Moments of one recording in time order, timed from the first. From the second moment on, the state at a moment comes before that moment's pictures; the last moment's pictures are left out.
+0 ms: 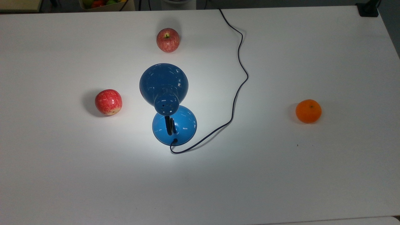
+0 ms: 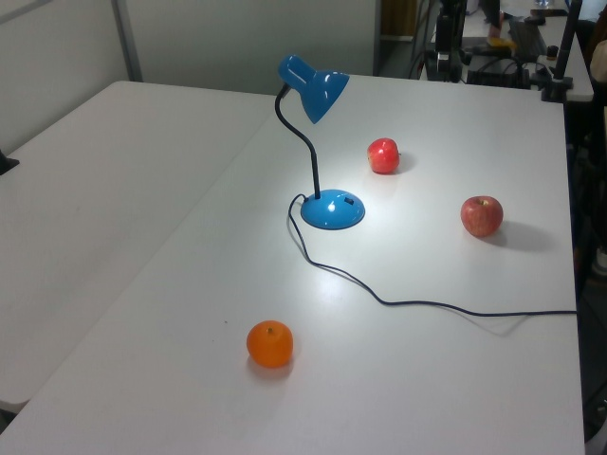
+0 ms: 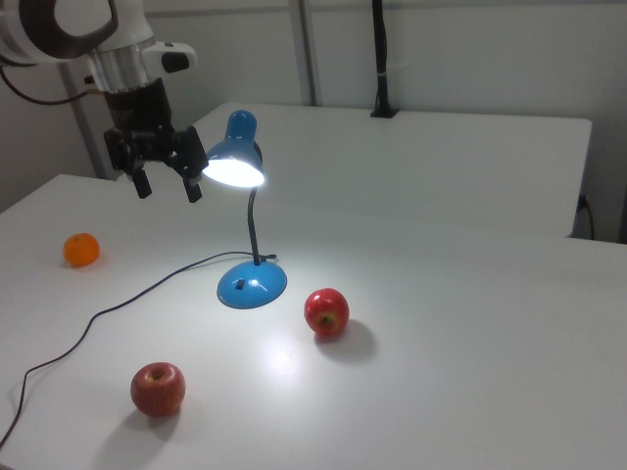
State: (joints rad) arm 0.02 -0.02 0.01 -1.60 -0.09 1.56 -0.05
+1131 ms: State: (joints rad) arm 0.02 -0.02 0.01 -1.60 -0.09 1.55 -0.05
